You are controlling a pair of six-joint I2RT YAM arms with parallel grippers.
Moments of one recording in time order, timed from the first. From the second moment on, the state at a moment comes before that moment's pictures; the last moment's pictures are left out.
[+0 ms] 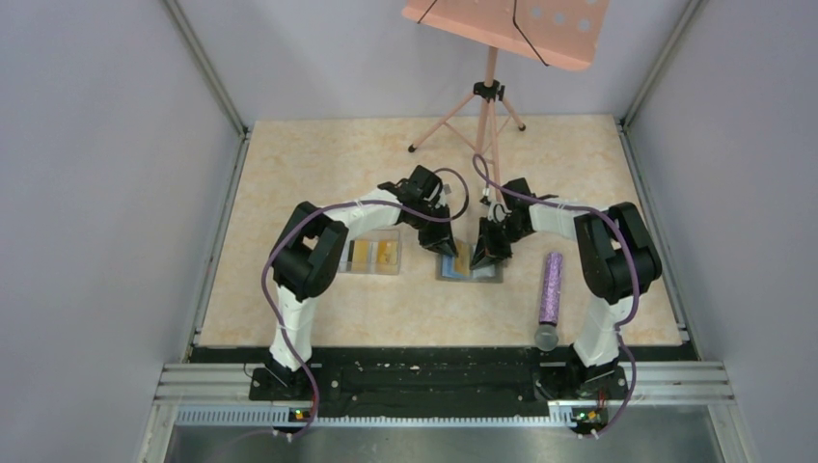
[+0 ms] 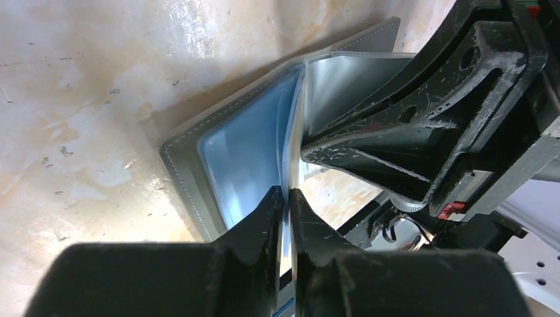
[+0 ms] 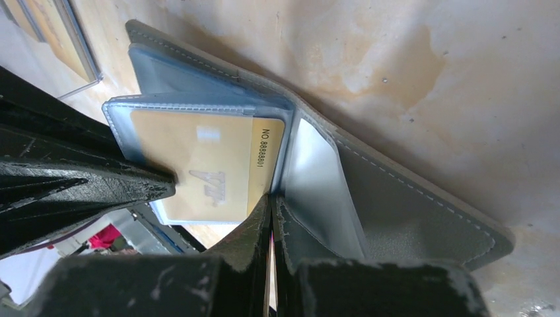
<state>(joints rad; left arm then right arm) -0.64 2.07 1.48 -0.48 0.52 -0.69 0.33 1.86 1.05 -0.47 -0.62 0.31</state>
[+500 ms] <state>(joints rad) -0.64 2.05 1.56 -0.72 0.37 -0.58 0.33 1.86 1.05 -0.44 -0.70 0.32</state>
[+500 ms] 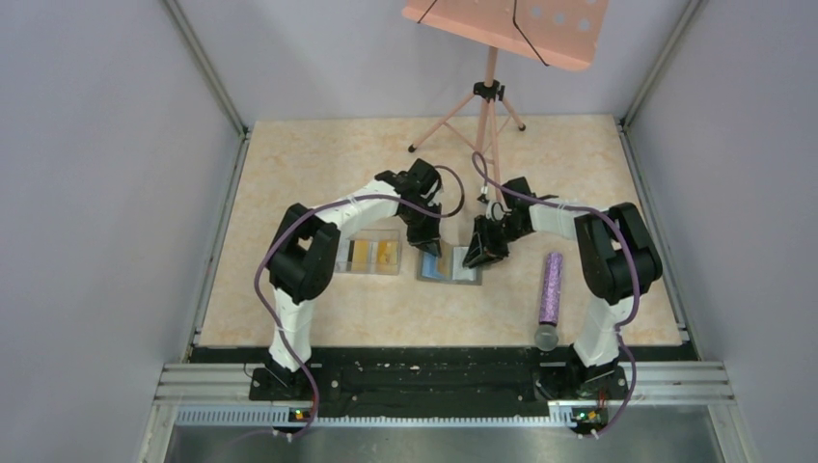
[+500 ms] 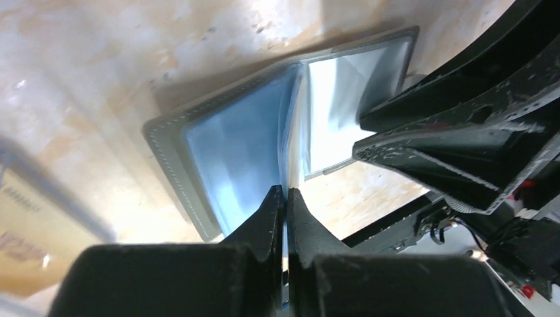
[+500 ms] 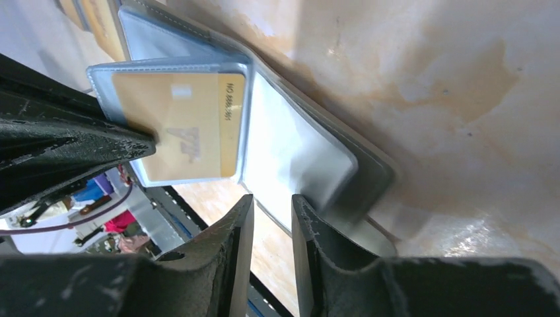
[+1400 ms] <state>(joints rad) -0.67 2.15 1.60 -0.62 0.64 -0.68 0.19 1.67 1.02 -0.26 -0.84 0.48</state>
